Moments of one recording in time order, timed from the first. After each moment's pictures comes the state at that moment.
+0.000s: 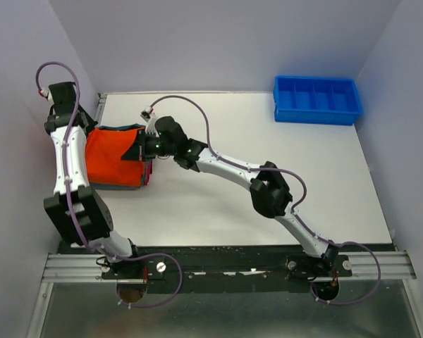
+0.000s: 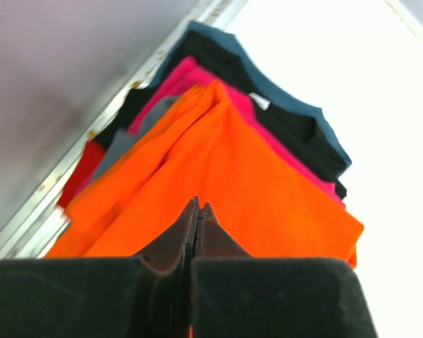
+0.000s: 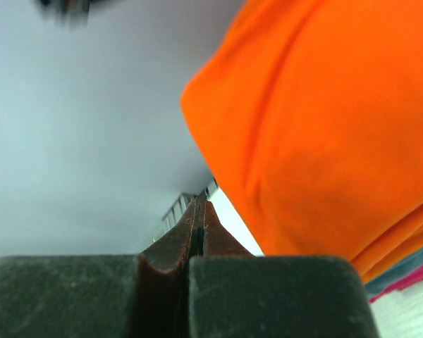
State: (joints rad) left arm 0.34 1.68 1.61 -0.71 -0.09 -0.37; right arm 1.00 2.48 2.21 0.05 -0.41 0.84
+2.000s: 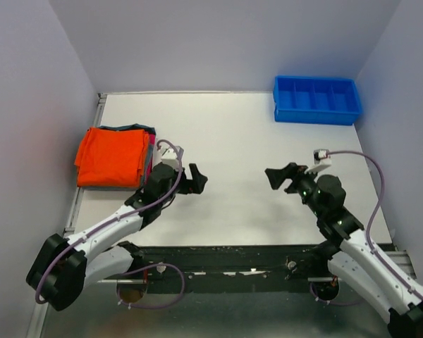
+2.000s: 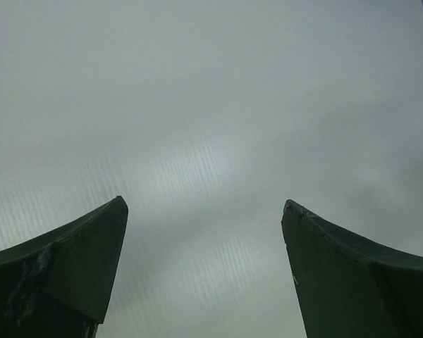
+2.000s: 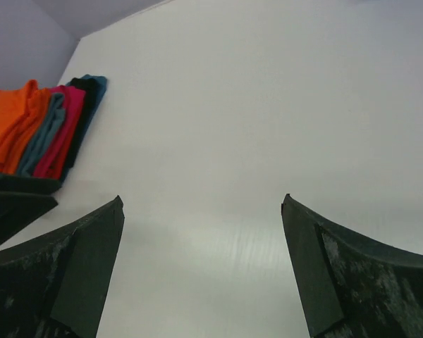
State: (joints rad) left arm -0.60 1.06 0.49 0.18 -0.05 -0.50; right arm 0.47 0.65 0.43 0.05 0.06 0.52
